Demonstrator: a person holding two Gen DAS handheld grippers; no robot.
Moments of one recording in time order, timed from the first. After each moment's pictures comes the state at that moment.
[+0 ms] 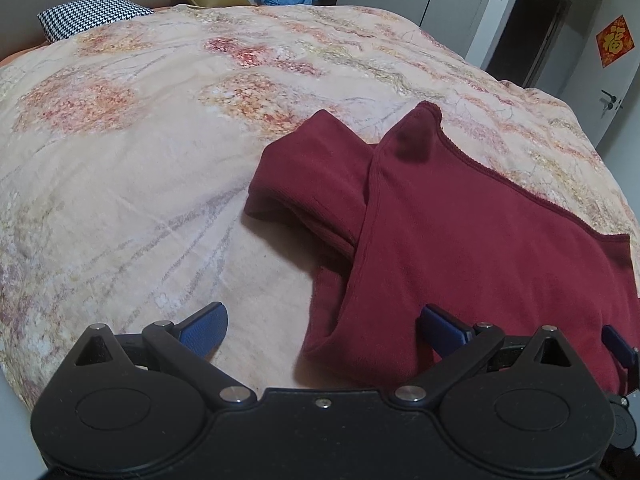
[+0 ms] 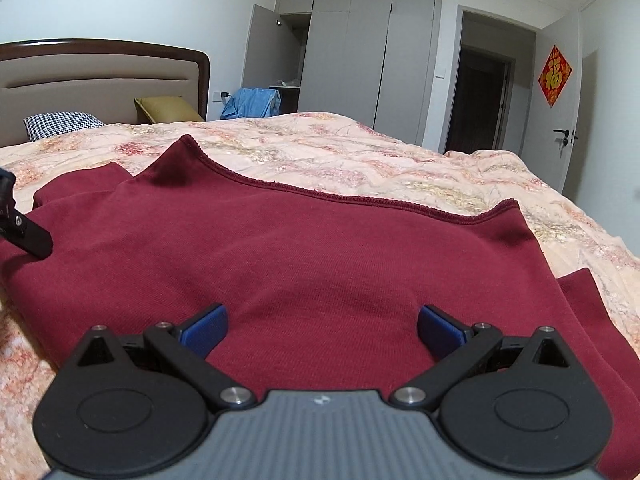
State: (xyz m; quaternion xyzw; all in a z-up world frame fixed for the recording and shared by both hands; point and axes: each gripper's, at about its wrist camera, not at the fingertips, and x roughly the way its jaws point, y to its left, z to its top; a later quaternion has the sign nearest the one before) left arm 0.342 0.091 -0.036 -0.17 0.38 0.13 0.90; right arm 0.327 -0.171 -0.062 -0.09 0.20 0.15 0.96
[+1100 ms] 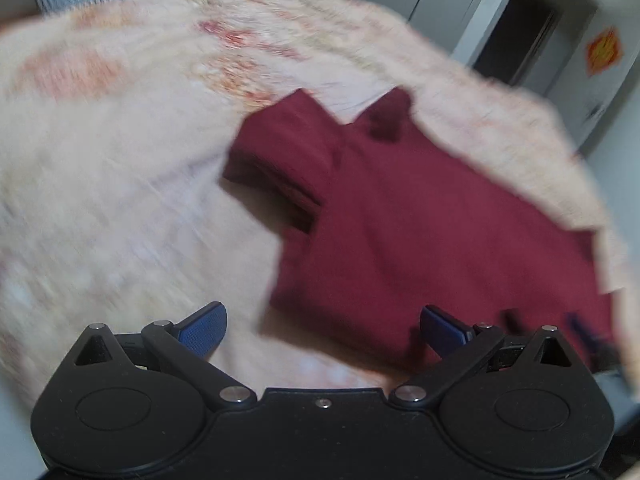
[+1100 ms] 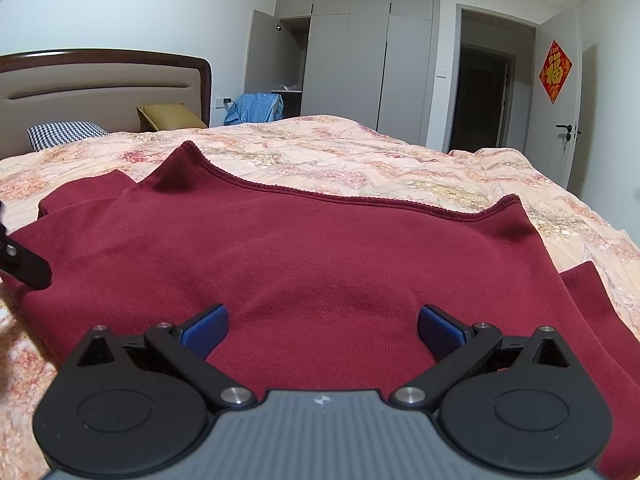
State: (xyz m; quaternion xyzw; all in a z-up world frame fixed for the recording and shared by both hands) left arm 0.312 0.084 -0.040 -0.25 0.36 0.07 0.90; right arm 0.329 -0.176 -0.062 -0.07 0.20 0.16 0.96
